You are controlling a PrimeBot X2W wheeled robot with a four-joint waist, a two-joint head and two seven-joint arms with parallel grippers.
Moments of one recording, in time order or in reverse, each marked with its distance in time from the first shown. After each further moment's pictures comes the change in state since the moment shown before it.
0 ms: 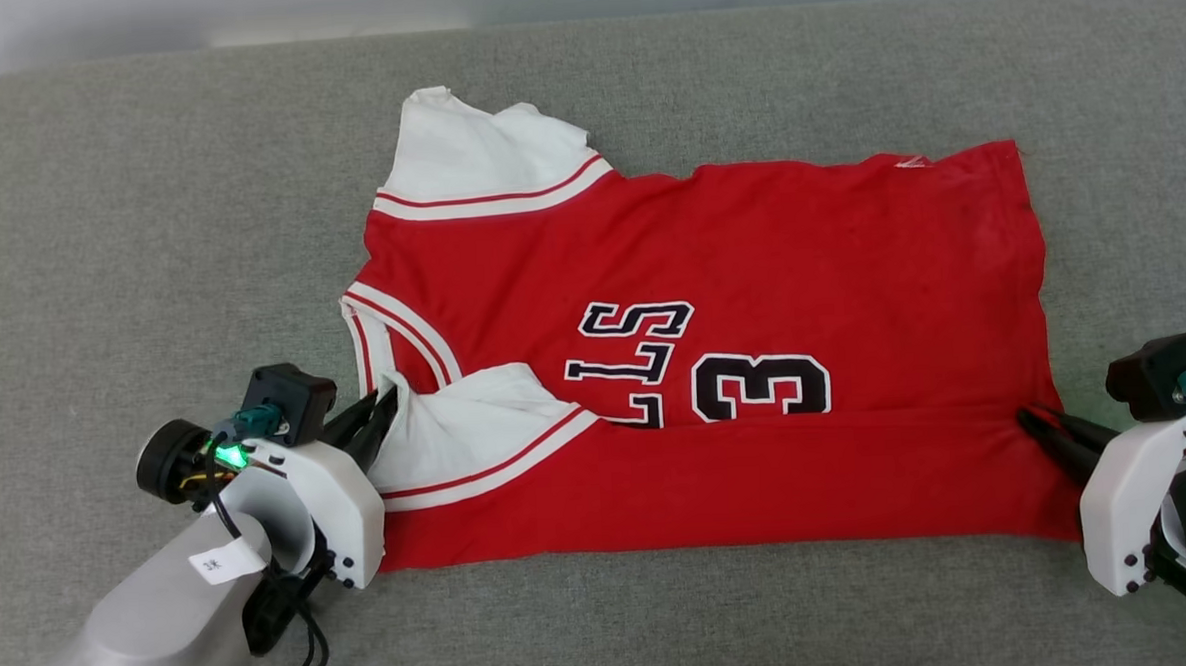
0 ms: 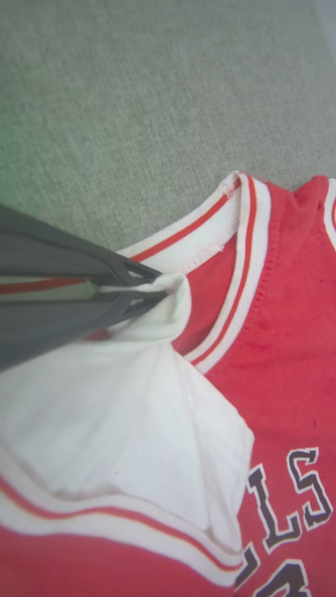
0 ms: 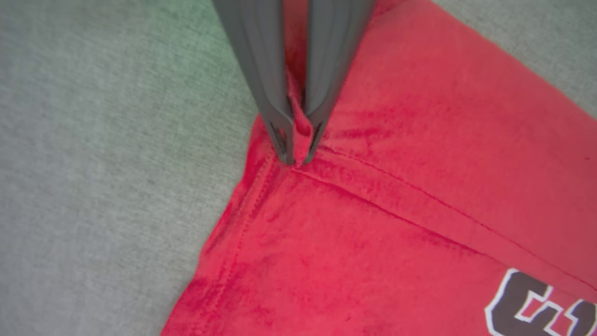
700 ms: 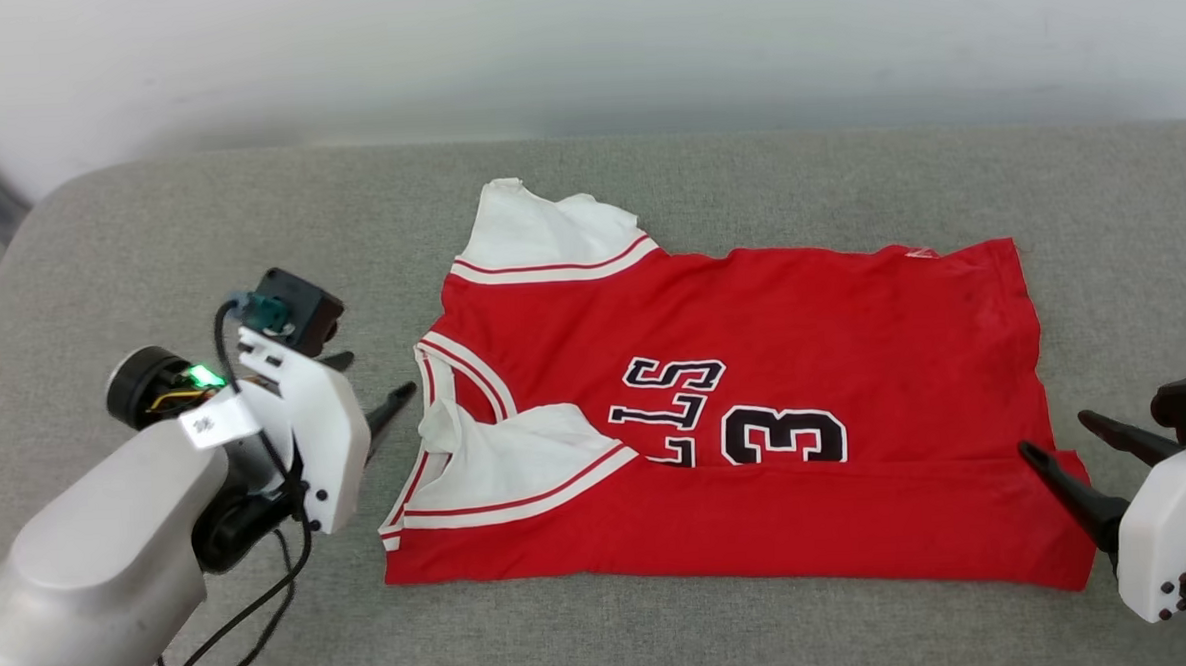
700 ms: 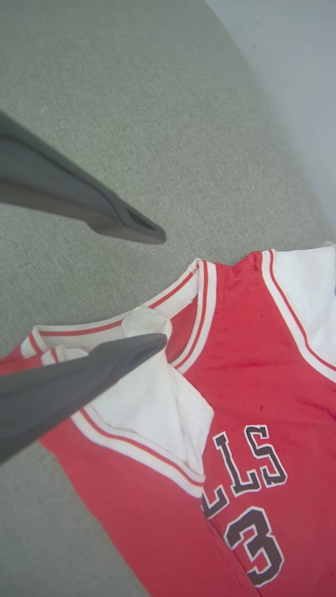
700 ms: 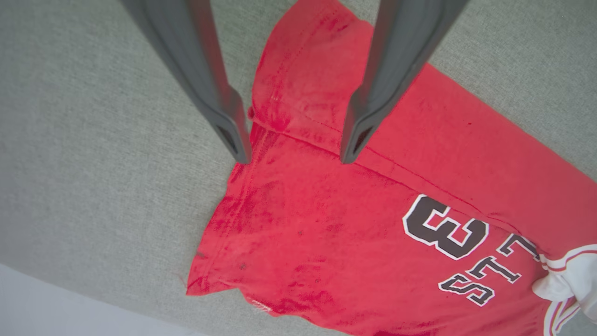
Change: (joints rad) left arm -0.142 0.086 -0.028 -0.111 -0.064 -0.064 0.304; right arm 0.066 -0.040 -0.021 -0.021 0.079 0.000 -0.078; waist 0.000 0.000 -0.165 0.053
